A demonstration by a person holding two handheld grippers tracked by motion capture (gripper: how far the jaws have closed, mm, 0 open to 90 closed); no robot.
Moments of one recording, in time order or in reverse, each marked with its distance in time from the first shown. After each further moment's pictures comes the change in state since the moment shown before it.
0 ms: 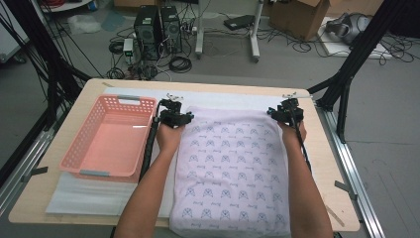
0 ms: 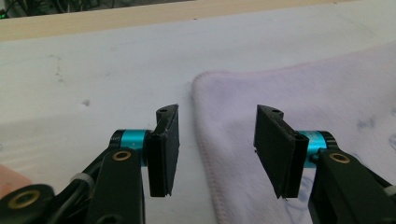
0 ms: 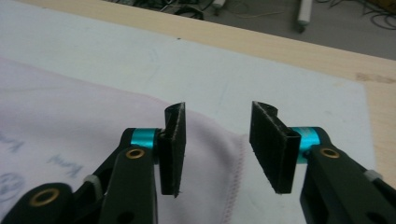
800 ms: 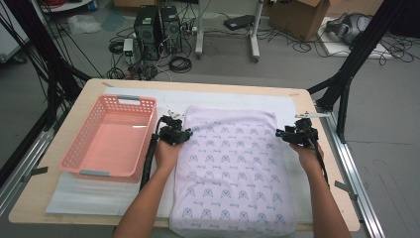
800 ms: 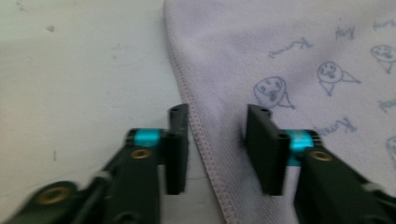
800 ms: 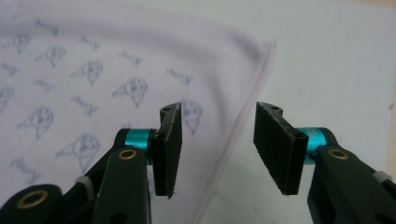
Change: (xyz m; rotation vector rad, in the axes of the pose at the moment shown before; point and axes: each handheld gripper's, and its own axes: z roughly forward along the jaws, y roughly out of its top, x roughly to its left) left arm -0.010 -0.043 -0.013 0.085 -0.027 0.055; right arm -0.009 -0.053 -0.056 0.100 0.158 0.009
